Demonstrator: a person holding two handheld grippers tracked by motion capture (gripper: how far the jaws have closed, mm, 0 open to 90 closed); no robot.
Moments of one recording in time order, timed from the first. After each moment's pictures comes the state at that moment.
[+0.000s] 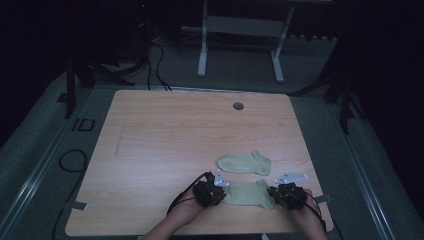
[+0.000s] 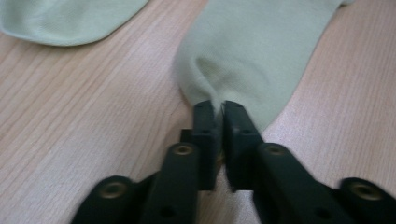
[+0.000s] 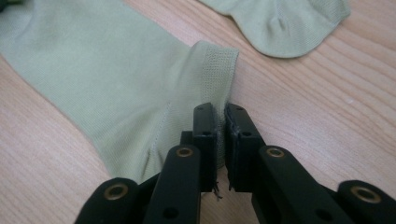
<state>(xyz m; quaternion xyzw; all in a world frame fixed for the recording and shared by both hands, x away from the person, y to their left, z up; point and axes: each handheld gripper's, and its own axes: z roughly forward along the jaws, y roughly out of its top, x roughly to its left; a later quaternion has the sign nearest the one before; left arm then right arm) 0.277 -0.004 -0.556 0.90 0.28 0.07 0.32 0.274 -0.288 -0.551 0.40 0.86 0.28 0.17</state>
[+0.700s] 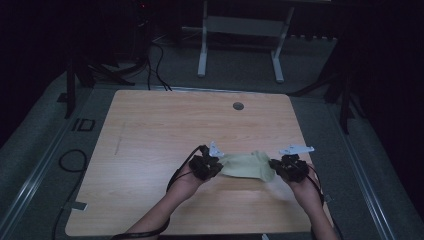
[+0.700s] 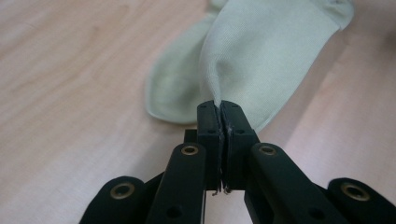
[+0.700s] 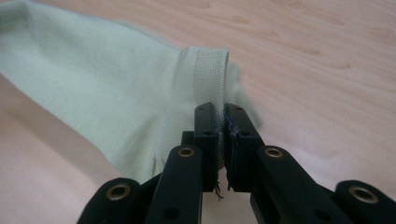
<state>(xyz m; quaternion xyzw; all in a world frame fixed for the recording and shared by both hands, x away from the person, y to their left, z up) 0.334 0.008 -0.505 0.88 0.32 0.12 0.34 0.337 -0.285 -0.500 0.42 0.83 0.32 0.19</state>
